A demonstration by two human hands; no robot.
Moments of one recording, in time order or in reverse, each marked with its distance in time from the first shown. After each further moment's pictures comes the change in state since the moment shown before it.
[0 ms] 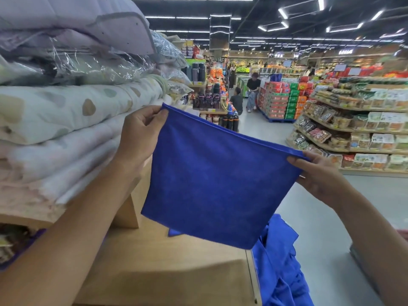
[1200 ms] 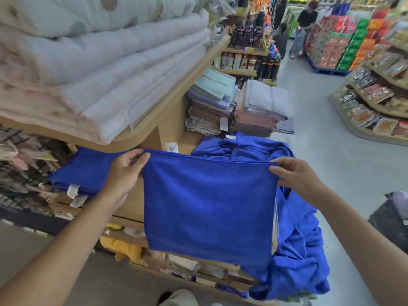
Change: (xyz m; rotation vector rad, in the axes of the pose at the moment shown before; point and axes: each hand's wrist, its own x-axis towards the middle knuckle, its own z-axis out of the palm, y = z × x) left_hand -0.167 -0.182 -0.124 0.096 0.102 -0.583; right_hand -0.018 0.171 0.043 -0.391 -0.232 0.212
